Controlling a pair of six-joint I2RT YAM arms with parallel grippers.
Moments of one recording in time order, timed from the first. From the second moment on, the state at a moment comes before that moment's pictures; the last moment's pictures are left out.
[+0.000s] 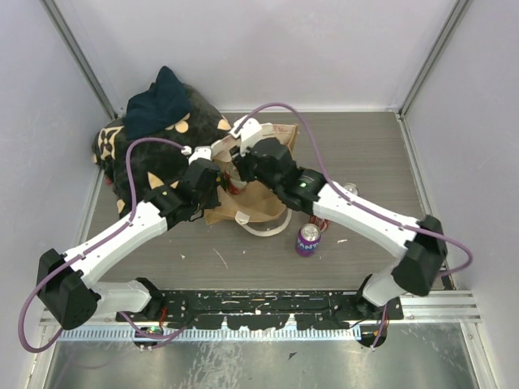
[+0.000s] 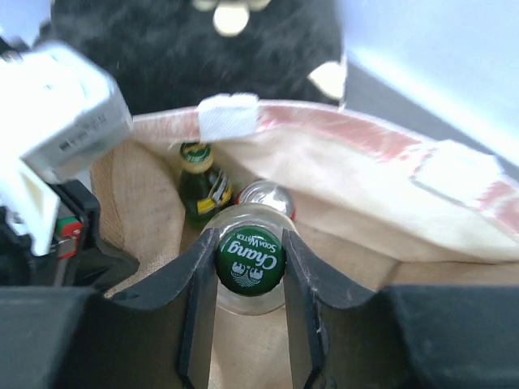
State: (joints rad) left arm -0.72 1.25 1.02 -0.58 -0.38 -0.57; right arm 0.91 1.54 1.36 -0.14 0.26 0.00
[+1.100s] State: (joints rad) left arm -0.72 1.30 1.04 -0.56 -0.39 -0.55; right arm 0.91 0.96 1.18 -0.54 0.91 0.16
